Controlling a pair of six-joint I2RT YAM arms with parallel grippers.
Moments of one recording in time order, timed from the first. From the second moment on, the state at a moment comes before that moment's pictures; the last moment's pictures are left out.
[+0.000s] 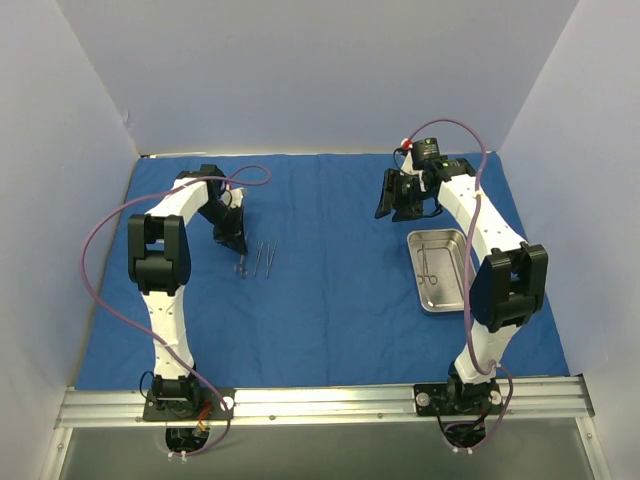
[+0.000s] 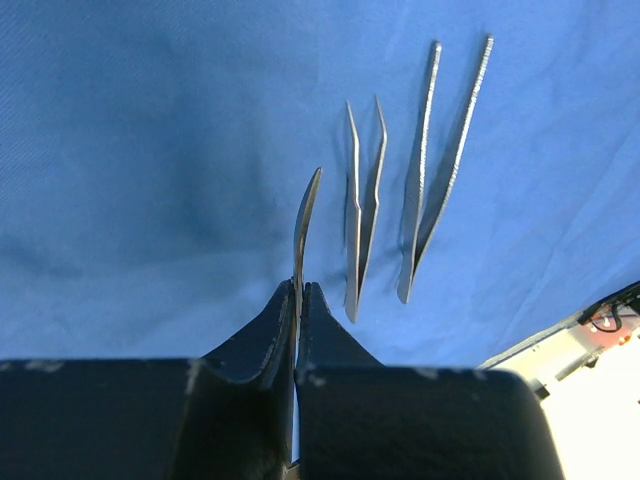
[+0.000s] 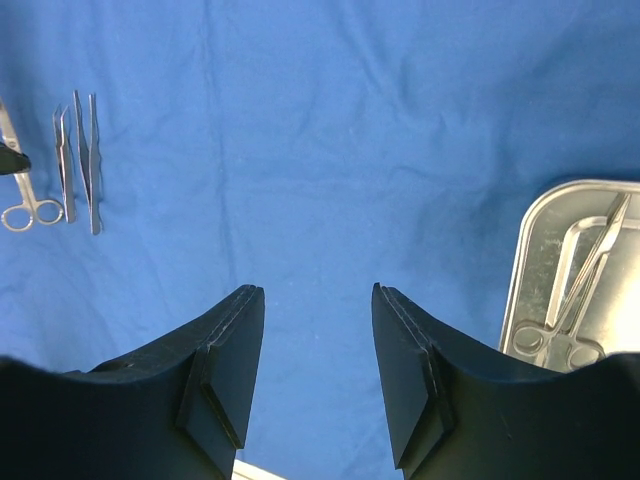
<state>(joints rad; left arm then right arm) -0.09 2.20 1.76 -1.07 0.41 -0.04 0.21 1.79 1.61 -0.86 -0.26 0.33</state>
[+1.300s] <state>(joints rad) -0.02 2.25 1.76 -1.06 0.38 -0.12 0.21 1.84 1.62 -0.86 -0.25 0.31</state>
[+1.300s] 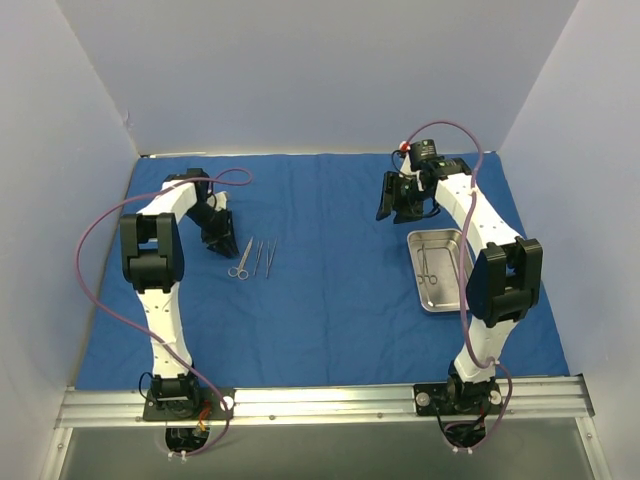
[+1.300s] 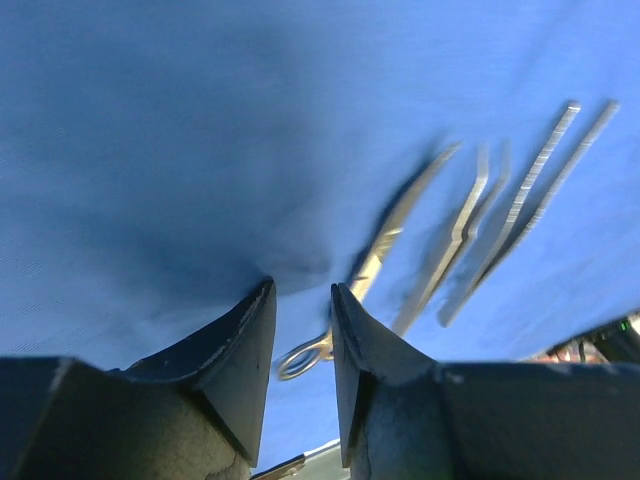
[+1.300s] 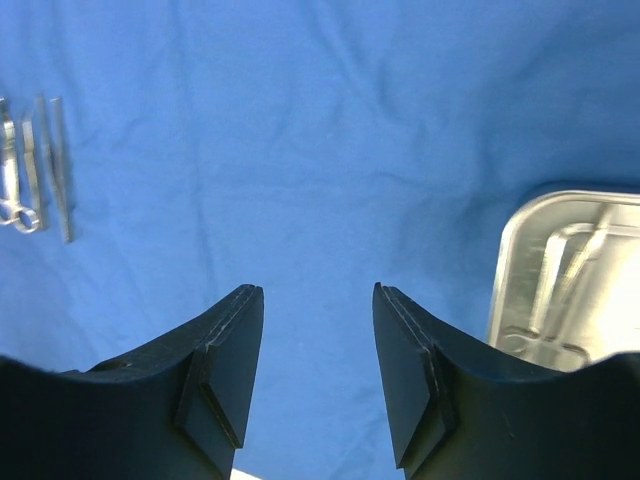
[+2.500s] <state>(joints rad) -0.06 1.87 1.58 -0.92 0.40 -0.25 0.07 2.00 1.39 -0.77 0.09 0.18</state>
